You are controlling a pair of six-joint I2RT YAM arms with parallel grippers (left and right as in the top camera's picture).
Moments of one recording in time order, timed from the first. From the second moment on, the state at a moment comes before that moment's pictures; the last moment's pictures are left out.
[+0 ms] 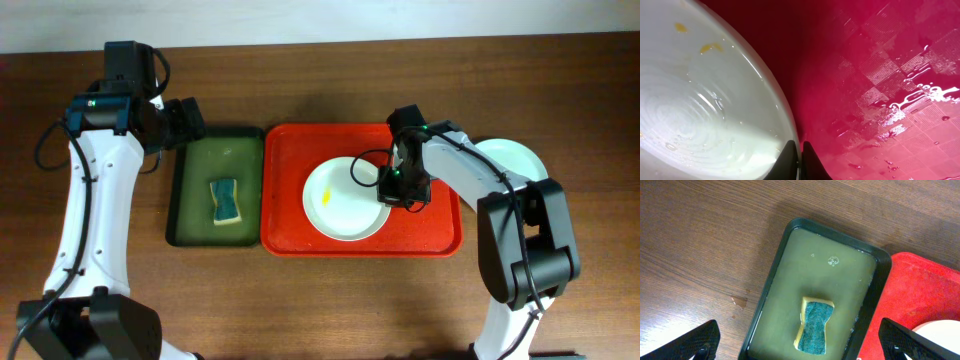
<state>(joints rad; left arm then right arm) 0.03 1.71 1.69 -1.10 -0.08 -0.30 0.26 2.00 1.34 -0.90 -0.20 0.39</state>
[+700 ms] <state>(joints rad) 0.03 1.71 1.69 -1.02 -0.05 -0.30 0.26 2.00 1.34 -0.90 -0.20 0.39</state>
